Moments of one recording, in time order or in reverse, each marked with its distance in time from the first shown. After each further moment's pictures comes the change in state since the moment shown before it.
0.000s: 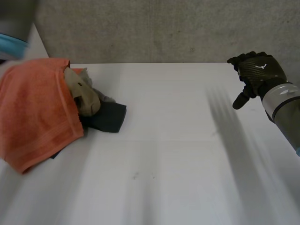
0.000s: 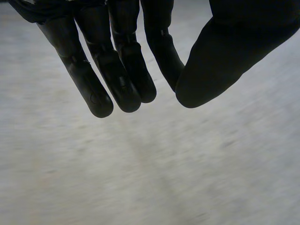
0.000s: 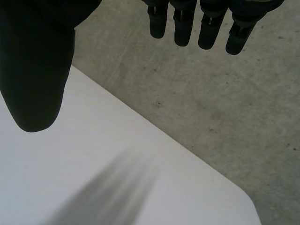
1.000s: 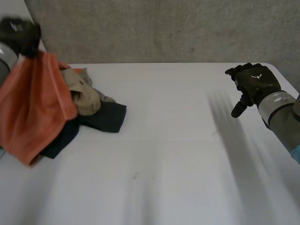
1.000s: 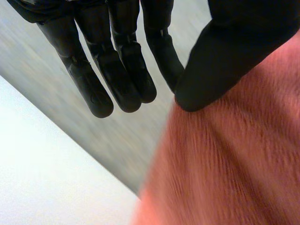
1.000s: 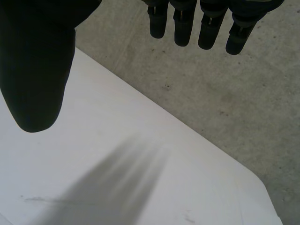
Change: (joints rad) left arm 0.470 -0.174 -0.240 -0.088 0.151 0.382; right arm -0.005 0.060 0.005 0.005 -0.001 -0.009; left_hand -0.015 0.000 0.001 0.000 -0.015; right_hand 0.000 0.000 0.000 0.000 0.000
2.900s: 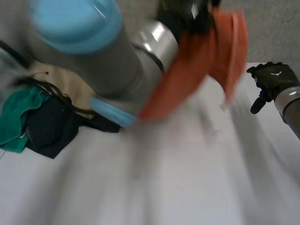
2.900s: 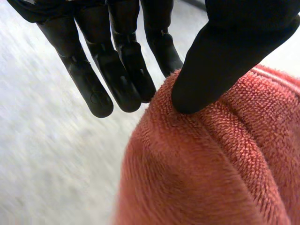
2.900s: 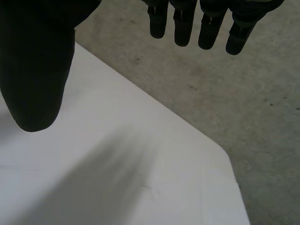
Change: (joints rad) left arm -0.807 -0.163 0.315 0.095 -0.131 -0.447; right arm -0.117 0.078 -0.088 0.022 0.023 -0.049; left_hand 0.002 0.000 0.000 0.000 -0.013; right_hand 0.000 0.000 0.000 0.000 0.000
